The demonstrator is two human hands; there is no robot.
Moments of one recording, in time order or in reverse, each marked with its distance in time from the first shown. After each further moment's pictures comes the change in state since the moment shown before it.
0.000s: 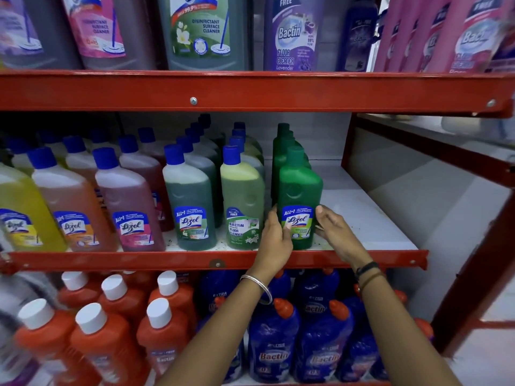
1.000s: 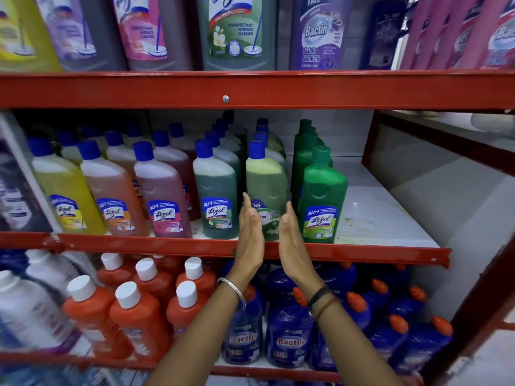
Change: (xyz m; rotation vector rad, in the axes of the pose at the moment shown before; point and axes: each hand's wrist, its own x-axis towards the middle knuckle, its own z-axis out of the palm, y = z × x) left_hand -0.035 -0.008 -0.075 -0.224 0.160 -0.034; right_hand -0.051 -0.026 0.132 -0.060 0.031 -0.065
